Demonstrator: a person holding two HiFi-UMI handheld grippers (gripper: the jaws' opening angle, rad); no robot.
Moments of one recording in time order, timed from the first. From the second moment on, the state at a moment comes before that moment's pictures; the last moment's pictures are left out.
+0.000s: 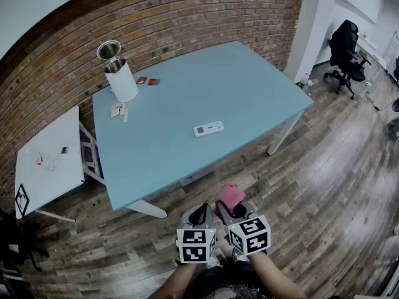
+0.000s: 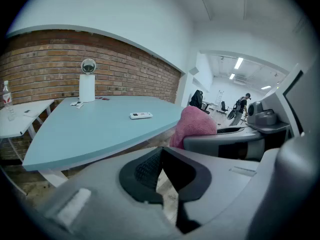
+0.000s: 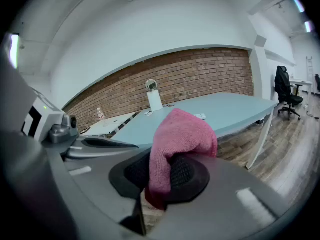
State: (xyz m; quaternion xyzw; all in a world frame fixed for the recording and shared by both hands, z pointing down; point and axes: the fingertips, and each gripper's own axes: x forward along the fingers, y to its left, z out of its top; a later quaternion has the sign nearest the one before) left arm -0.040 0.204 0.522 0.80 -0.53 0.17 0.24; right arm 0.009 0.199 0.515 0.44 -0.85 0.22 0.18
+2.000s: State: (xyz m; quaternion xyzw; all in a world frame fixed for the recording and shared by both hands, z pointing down) left arm -0.001 0.004 0.553 0.78 -0.52 0.29 0.18; right arm 0.050 -0.014 0.524 0.34 -0.90 0.26 0.13
